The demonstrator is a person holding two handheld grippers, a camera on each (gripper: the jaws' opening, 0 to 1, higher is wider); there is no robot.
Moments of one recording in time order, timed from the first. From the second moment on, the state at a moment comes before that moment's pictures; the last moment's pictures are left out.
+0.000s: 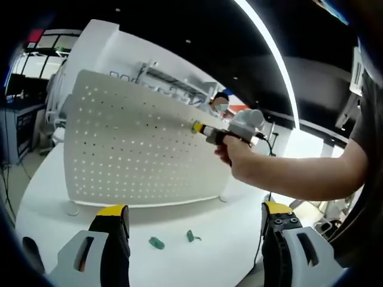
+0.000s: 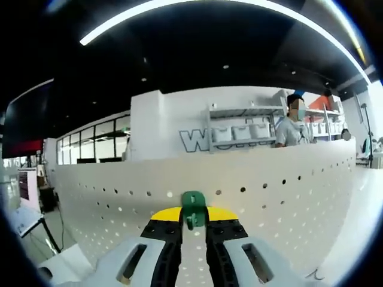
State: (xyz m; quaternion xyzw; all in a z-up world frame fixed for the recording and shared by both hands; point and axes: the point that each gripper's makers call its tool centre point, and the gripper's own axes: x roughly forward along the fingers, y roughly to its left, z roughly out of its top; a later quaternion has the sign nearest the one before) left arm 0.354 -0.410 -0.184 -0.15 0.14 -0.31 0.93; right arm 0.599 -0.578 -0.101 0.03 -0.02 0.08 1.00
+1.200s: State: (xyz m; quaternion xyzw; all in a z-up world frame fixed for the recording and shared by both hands) left arm 0.335 -0.416 -0.185 -0.13 0.14 -0.32 0.93; right arm 0.540 -0.579 -0.068 0.01 -0.03 0.10 0.99
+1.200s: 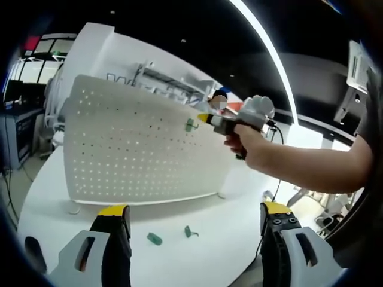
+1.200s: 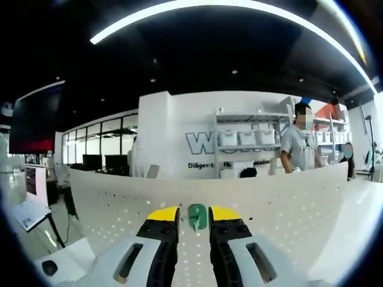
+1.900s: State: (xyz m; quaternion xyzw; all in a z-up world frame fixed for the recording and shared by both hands) left arm 0.329 -0.407 -0.184 -0.12 0.14 -0.31 0.93; right arm 0.501 -0.571 -0.090 -0.01 -0.02 0.15 0.99
